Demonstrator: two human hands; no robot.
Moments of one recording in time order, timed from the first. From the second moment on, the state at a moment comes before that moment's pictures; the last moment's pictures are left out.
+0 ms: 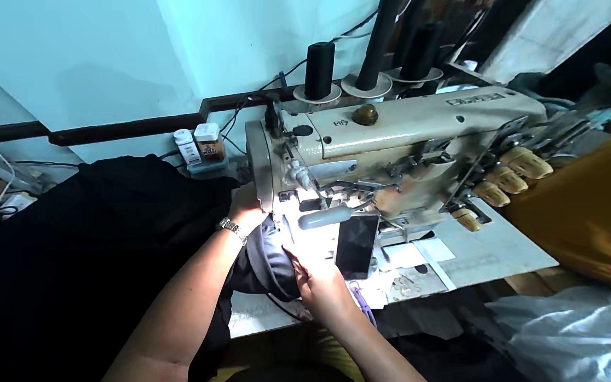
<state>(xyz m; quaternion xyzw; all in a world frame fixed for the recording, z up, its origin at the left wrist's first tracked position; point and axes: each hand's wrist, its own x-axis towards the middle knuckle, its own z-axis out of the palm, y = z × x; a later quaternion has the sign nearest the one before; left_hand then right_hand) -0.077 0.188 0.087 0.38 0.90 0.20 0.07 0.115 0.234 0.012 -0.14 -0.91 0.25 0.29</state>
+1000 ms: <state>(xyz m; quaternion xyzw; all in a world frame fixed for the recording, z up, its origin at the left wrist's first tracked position) -0.075 0.185 0.083 0.40 0.88 0.26 0.02 0.116 0.237 0.009 -0.14 -0.91 0.24 0.29</state>
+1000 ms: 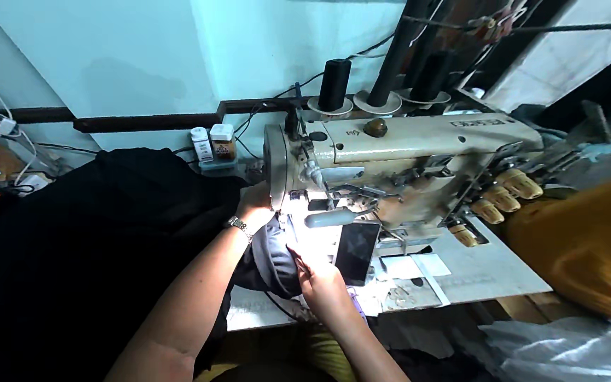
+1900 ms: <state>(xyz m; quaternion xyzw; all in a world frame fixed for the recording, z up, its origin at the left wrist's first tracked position) -0.096 0.189 0.058 0.44 0.87 0.24 -0.02 0.116 0.236 0.007 -0.16 -0.91 0.24 0.28</state>
